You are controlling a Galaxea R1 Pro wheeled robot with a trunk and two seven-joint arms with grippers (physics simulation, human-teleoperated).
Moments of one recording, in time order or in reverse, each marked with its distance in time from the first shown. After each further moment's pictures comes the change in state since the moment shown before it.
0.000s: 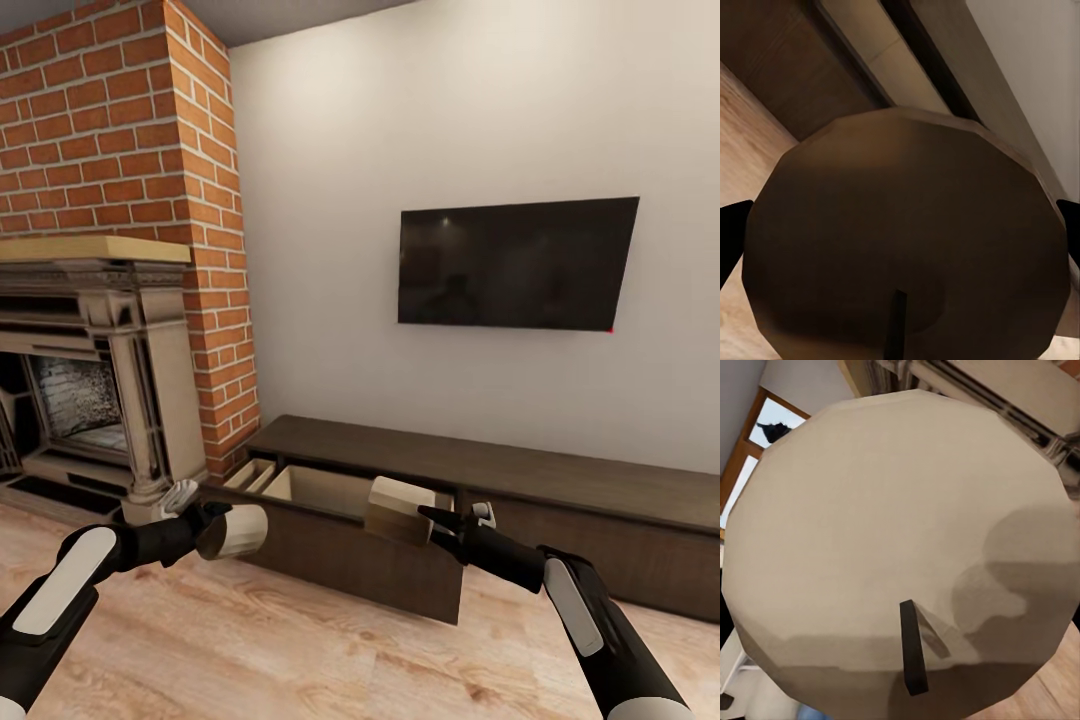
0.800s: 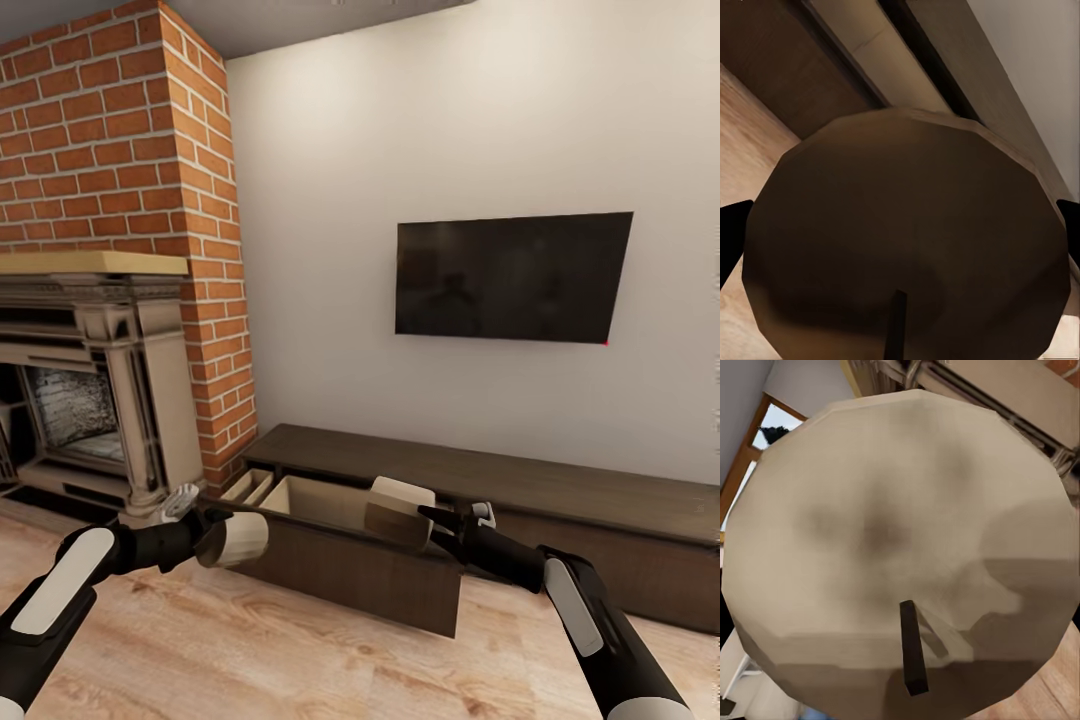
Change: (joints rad) left arm 0.000 0.002 0.009 0.011 -0.004 0.064 0.001; right arm 0.000 0.001 0.000 0.000 0.000 0.000 -0.001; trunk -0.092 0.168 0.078
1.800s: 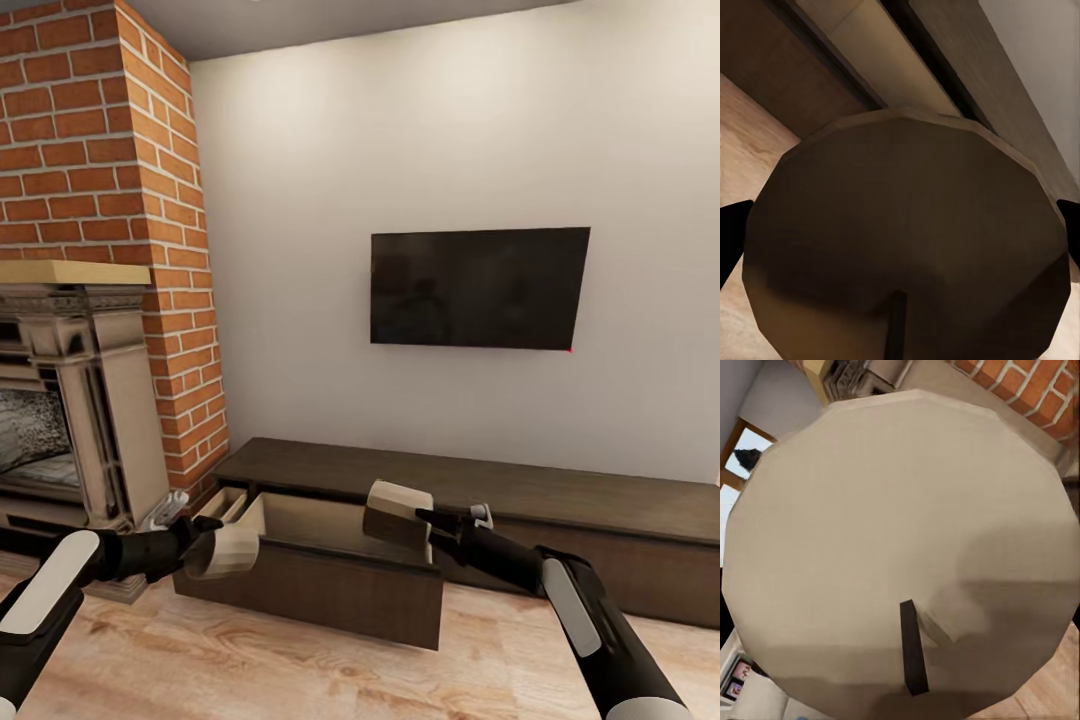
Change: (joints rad) left arm 0.000 0.005 0.070 0.046 -0.014 0.104 0.002; right arm 0.000 0.004 0.003 -0.001 0.014 -0.002 -0.036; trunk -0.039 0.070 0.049
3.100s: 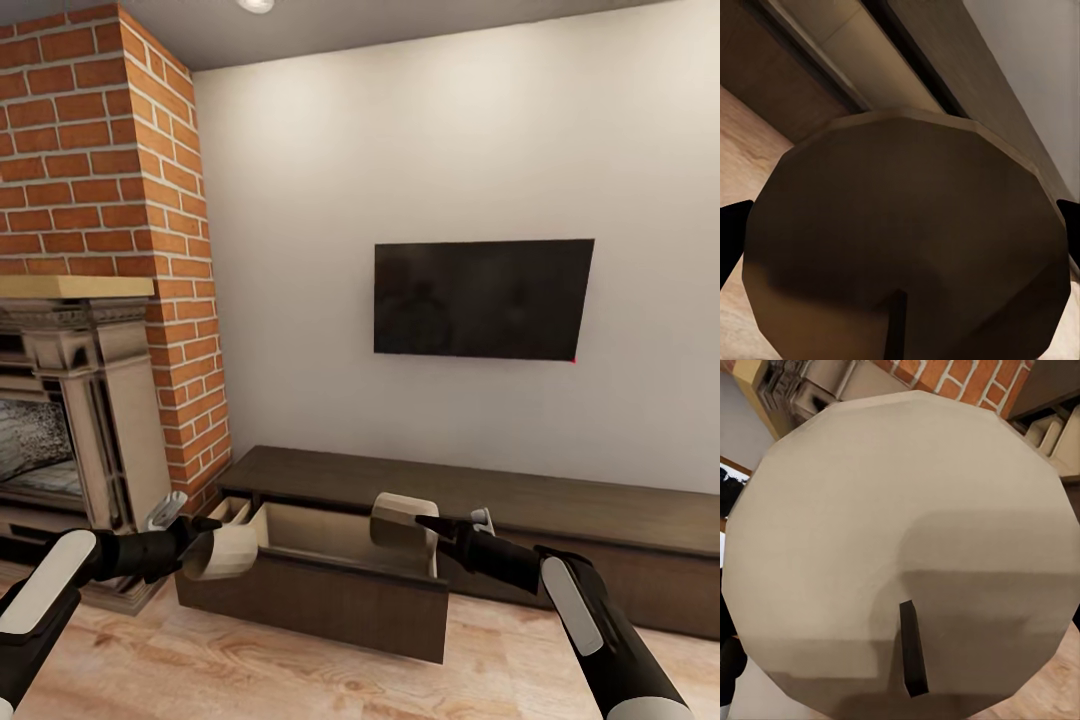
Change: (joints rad) left arm 0.000 0.004 0.008 0.001 0.007 0.017 -0.002; right arm 0.000 -0.003 -0.001 -0.008 -0.016 0.005 -0.201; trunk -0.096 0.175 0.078
